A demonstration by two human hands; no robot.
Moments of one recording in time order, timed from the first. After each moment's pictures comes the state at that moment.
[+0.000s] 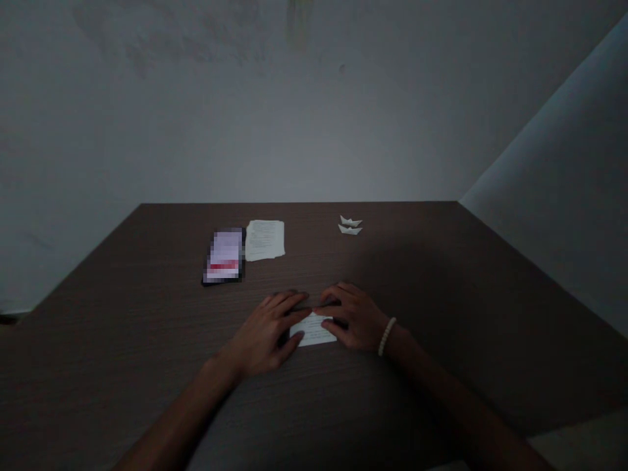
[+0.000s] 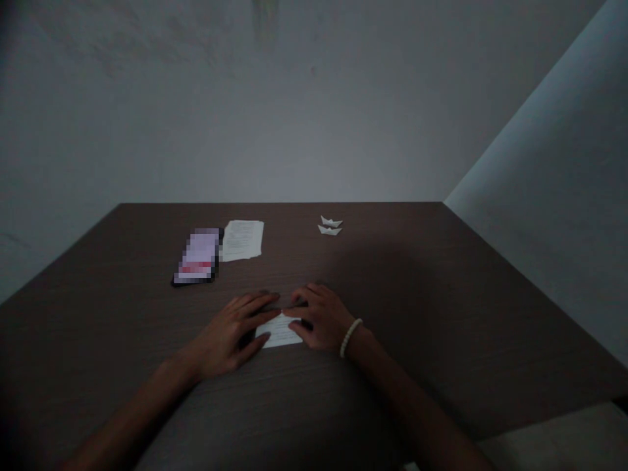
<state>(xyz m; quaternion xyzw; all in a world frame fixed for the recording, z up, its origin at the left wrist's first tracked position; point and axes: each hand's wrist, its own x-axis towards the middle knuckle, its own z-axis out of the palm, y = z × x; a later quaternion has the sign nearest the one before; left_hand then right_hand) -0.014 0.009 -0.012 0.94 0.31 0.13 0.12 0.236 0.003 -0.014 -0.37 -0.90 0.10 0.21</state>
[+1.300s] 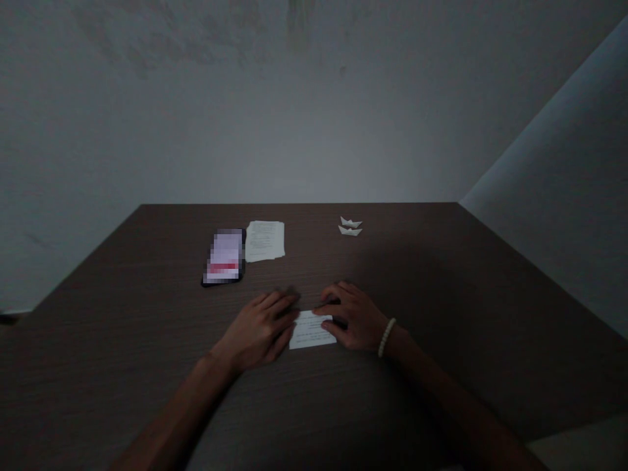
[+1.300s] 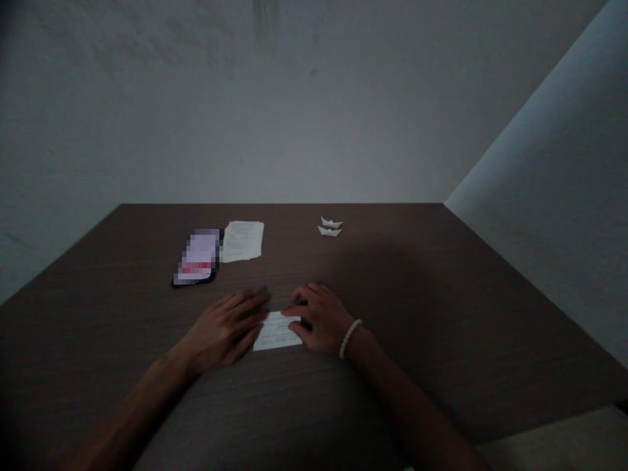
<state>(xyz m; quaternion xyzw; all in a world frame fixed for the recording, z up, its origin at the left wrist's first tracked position) -0.020 0.012 -0.005 0.95 0.29 0.14 -0.02 0.235 0.004 -0.011 -0.38 -0.89 0.12 0.21</state>
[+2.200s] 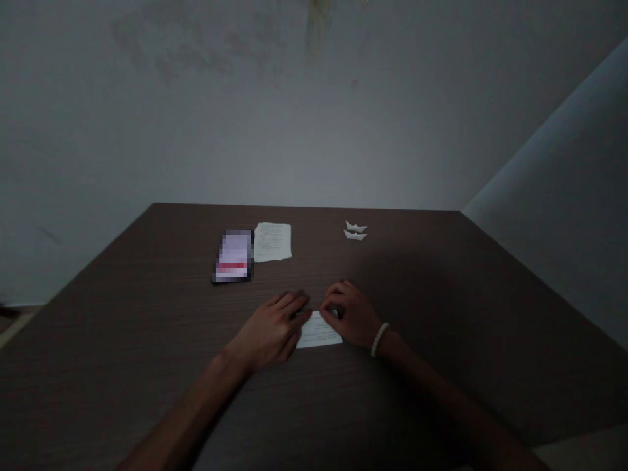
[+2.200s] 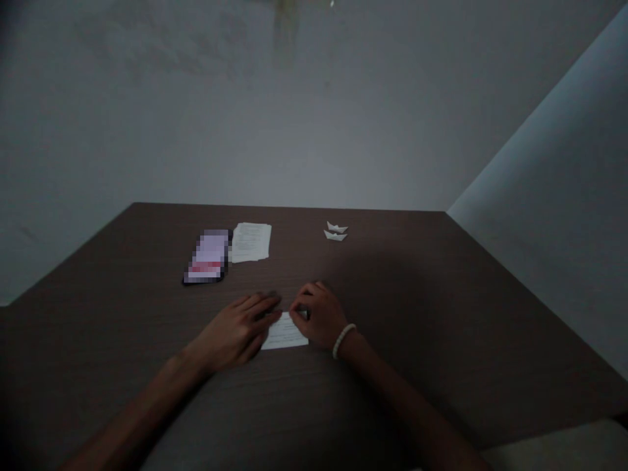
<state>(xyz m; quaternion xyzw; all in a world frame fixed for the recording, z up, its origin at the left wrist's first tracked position) -0.012 0.008 0.000 0.95 0.29 0.10 0.01 0.211 0.010 -0.019 -0.46 -0.82 0.15 0.29</state>
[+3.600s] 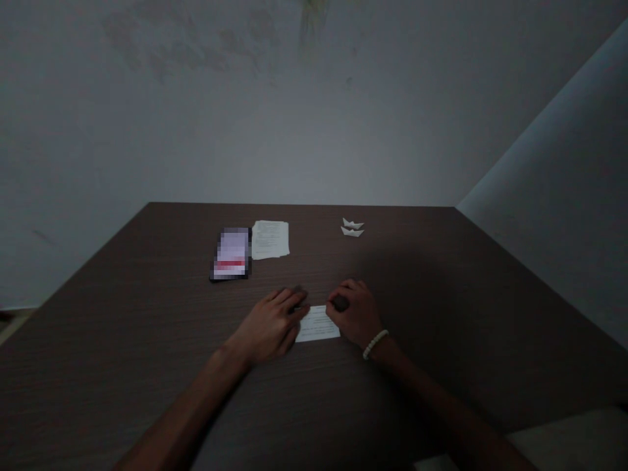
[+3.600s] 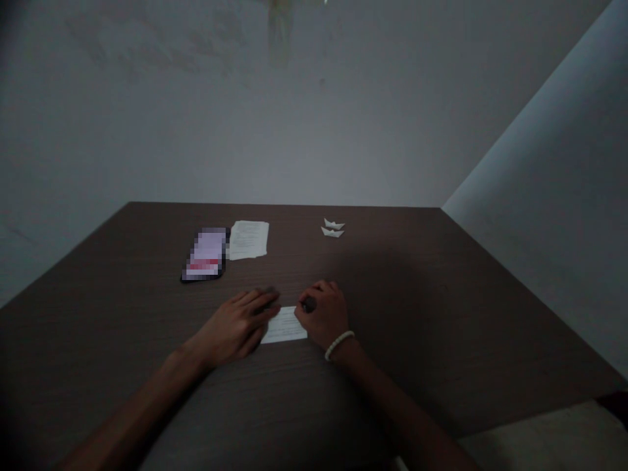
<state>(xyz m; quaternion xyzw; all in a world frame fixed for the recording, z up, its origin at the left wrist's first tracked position) -0.011 0.008 0.001 0.95 0.29 0.10 0.02 0.207 -0.003 -0.025 -0.62 -0.71 0.09 0.32</state>
